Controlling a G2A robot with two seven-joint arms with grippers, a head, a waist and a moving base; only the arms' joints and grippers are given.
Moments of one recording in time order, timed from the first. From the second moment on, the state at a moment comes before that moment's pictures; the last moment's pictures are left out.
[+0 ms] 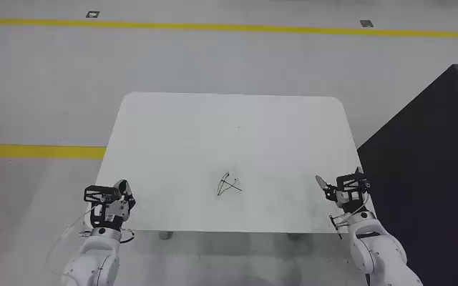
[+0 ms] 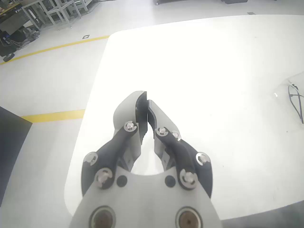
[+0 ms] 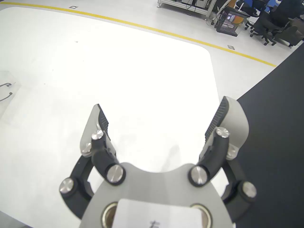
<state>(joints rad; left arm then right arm) 1.73 -1.15 -1.60 -1.80 1.33 0.00 0.00 -1.73 -1.15 1.60 -1.80 -1.33 0.00 0.00</state>
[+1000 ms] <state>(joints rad) 1.73 -1.15 -1.60 -1.80 1.33 0.00 0.00 -1.48 -1.15 1.46 -2.08 -1.12 -0.23 0.56</state>
